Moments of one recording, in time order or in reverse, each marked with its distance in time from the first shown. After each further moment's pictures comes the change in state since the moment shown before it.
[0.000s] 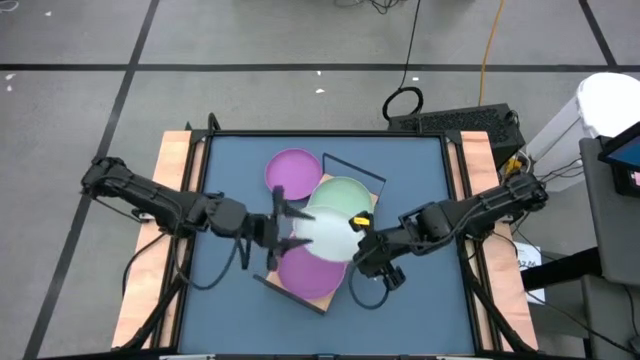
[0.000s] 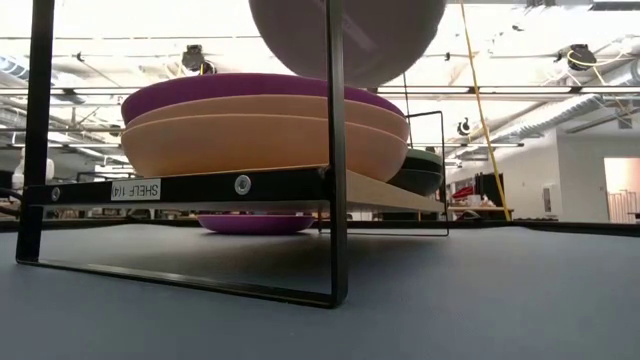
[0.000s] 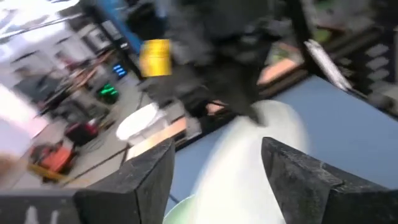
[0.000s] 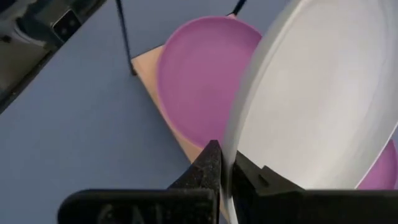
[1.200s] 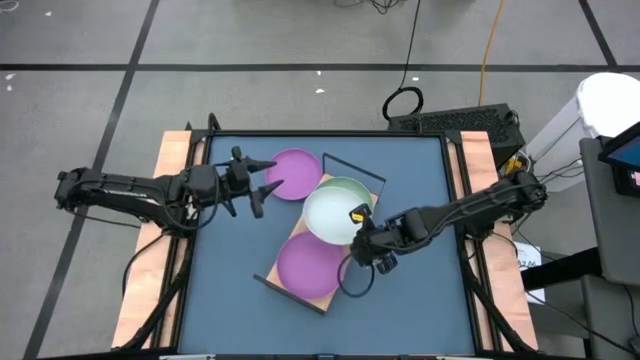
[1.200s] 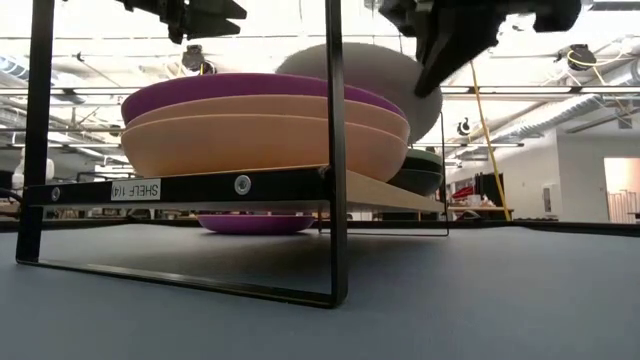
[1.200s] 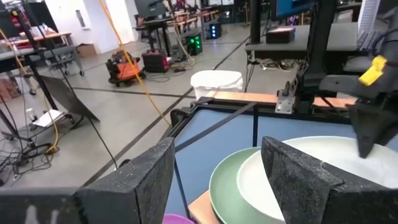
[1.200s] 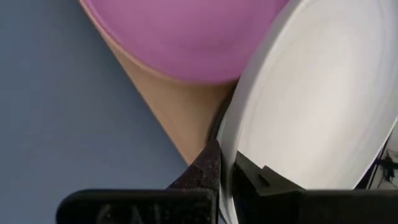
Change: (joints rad) left arm 0.316 -0.394 -0.392 0.075 -0.119 -0.416; right arm -0.057 0.000 -0.303 0.134 0.189 -0.078
